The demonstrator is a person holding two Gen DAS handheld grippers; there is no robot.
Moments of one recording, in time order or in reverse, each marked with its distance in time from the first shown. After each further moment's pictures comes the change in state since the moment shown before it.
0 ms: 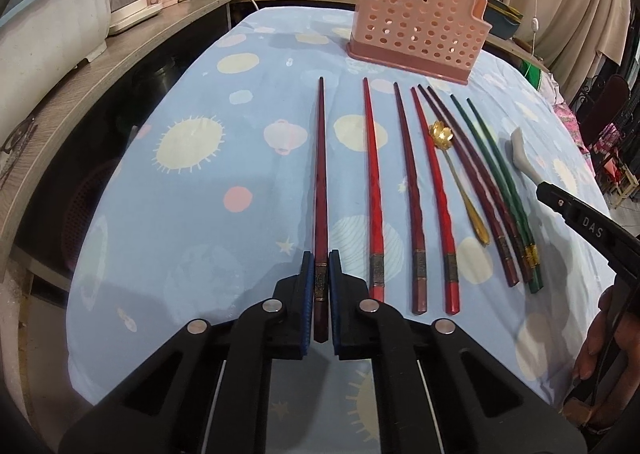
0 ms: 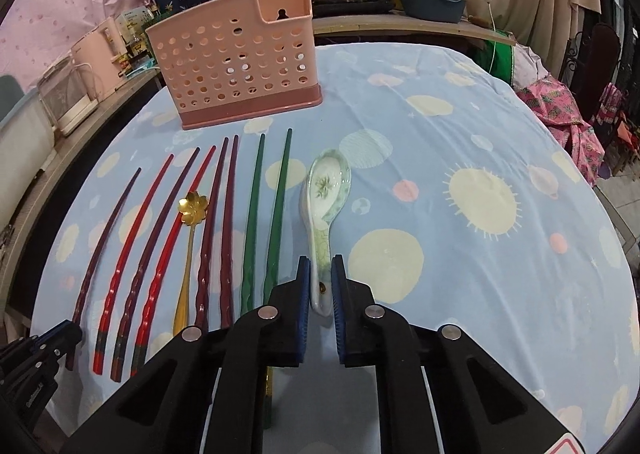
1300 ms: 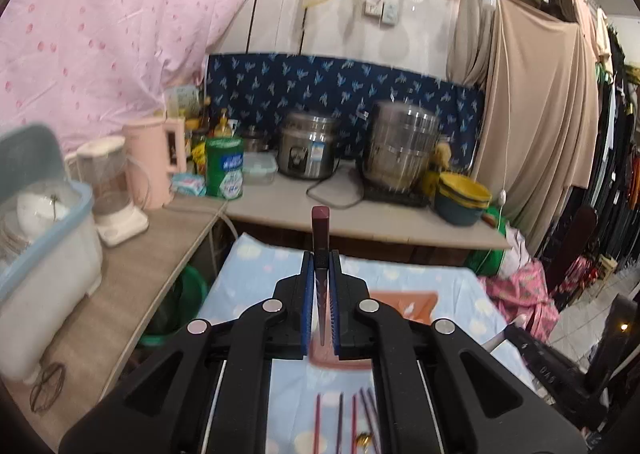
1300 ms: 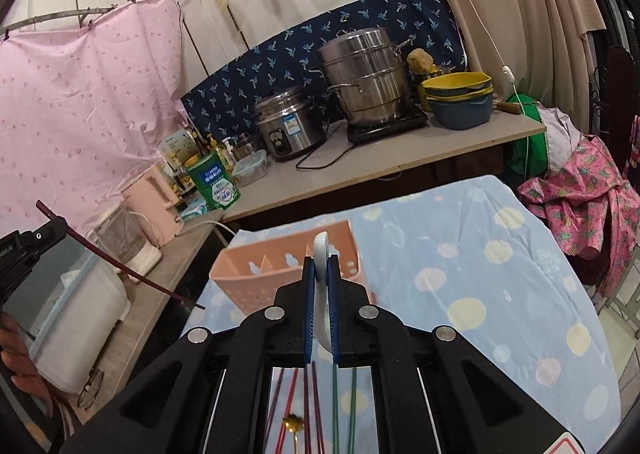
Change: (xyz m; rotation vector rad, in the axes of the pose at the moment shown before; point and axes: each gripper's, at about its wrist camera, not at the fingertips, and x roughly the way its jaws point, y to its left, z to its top) left arm -0.147 -0.017 0.255 -0.029 -0.539 -0.094; right arm -0.074 -0.012 0.186 0.129 -0.312 0.248
